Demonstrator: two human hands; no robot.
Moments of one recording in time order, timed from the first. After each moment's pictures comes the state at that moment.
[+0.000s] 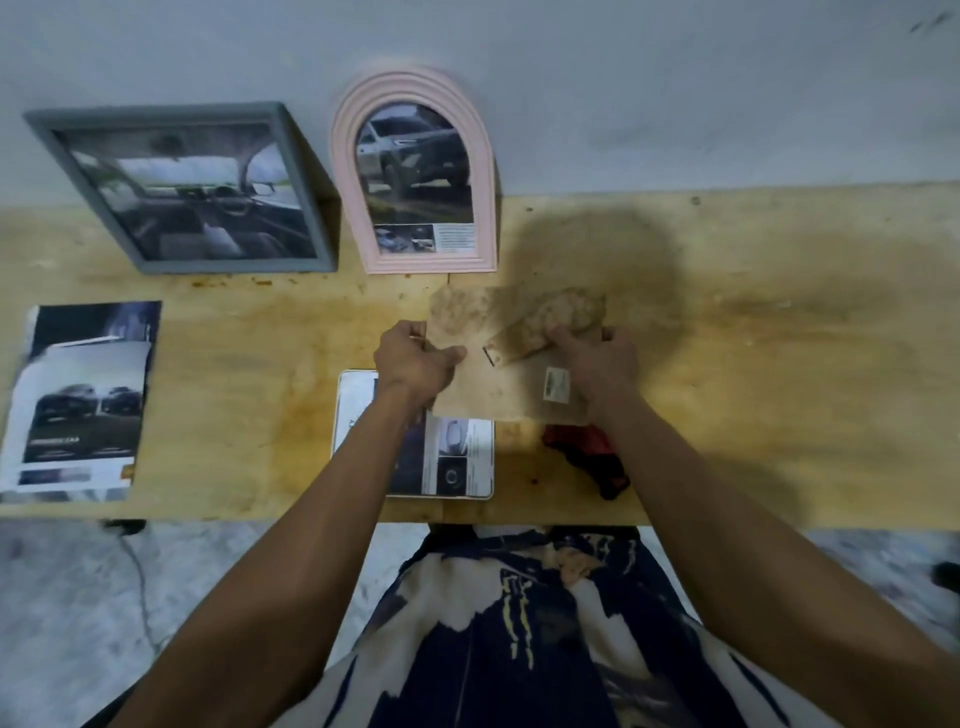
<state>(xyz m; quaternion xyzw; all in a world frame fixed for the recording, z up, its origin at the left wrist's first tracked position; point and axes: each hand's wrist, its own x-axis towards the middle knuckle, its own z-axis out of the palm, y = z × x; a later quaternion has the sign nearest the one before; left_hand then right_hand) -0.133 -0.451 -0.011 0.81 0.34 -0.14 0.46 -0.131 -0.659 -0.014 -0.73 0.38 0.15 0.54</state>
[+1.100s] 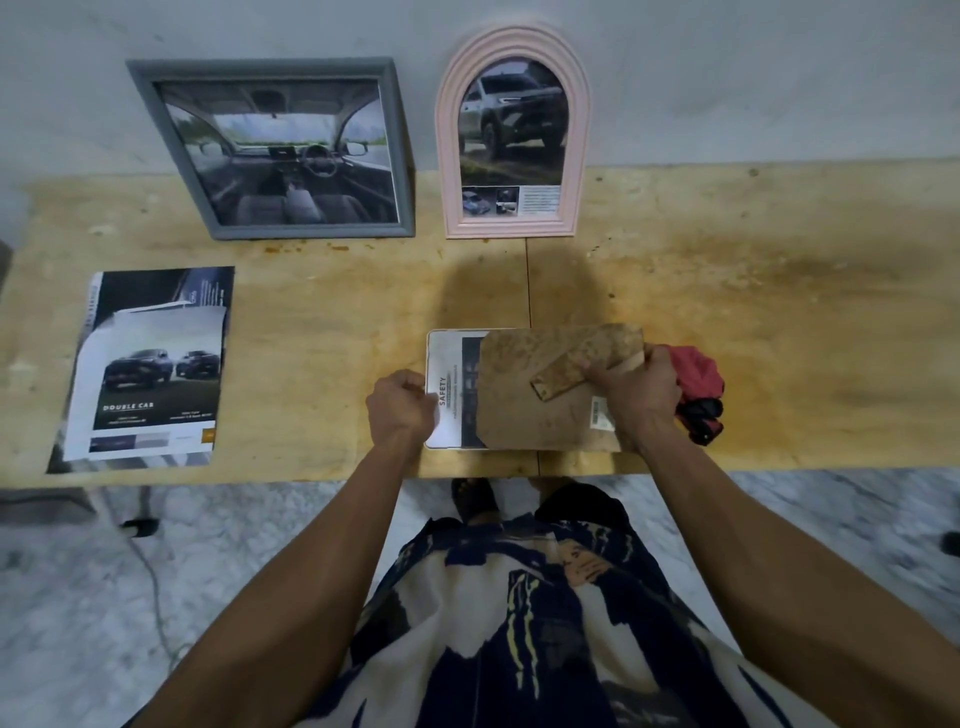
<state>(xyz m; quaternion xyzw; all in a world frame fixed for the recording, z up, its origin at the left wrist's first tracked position) -0.242 -0.310 -0.061 0.84 0.33 -0.14 0.42 -0.227 -0.575 -0.037 -0.80 0.38 0.09 0.46</state>
